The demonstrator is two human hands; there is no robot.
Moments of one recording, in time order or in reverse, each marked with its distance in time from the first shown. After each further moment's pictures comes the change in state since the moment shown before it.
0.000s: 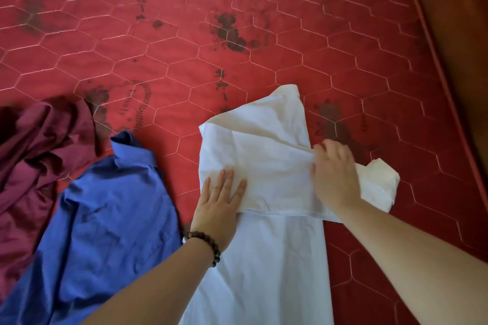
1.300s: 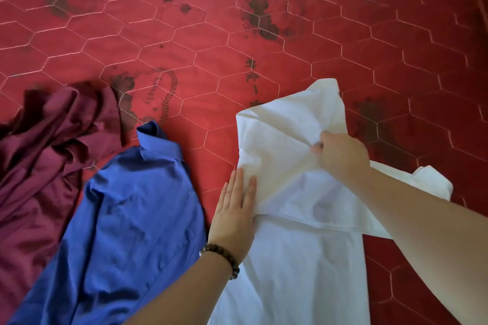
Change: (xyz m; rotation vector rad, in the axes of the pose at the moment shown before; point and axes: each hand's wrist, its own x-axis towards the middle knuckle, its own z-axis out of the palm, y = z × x) left_hand -0.020 -0.012 -0.003 -0.408 0.163 -0.089; right_hand 0.066 -0.049 -0.005 0.139 -0.214 0.005
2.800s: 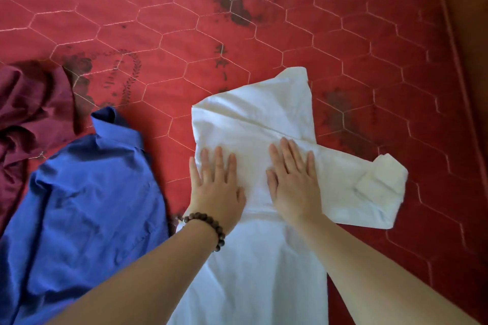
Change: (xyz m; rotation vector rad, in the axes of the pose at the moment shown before) left_hand 0.035 0.028 0.014 0.434 -0.104 -0.124; right_hand -0.078 -0.008 0.065 -0.035 0.087 -0.167
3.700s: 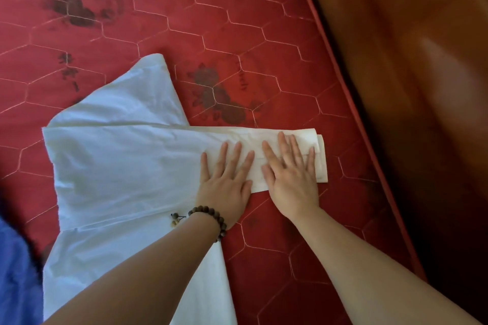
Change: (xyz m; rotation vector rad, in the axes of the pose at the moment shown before) left_hand 0.007 0.214 0.016 -0.027 -0.025 0.499; right_hand -0.113 0.181 -0.004 0.039 0.052 0.342
